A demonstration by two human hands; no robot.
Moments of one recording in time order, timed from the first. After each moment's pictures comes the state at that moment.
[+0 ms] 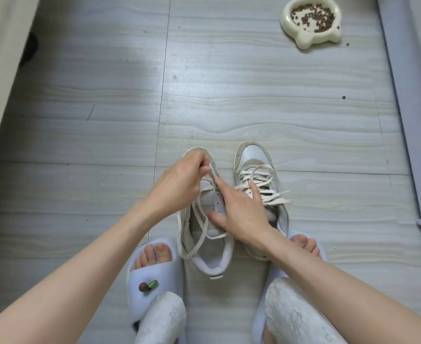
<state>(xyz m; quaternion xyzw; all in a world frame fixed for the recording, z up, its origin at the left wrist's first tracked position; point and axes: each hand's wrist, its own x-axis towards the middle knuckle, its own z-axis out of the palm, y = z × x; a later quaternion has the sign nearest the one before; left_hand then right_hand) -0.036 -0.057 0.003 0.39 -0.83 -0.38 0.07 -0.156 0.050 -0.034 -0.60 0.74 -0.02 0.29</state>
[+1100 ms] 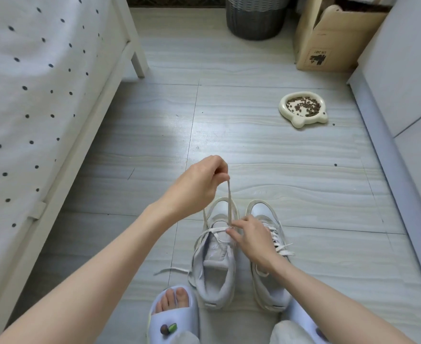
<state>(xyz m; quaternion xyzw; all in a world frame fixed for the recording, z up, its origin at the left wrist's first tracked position) -0.051 -0.100 0.126 0.36 -0.85 -0.36 0.15 -0.170 0.012 -0.005 -0.51 0.79 -0.11 0.32</state>
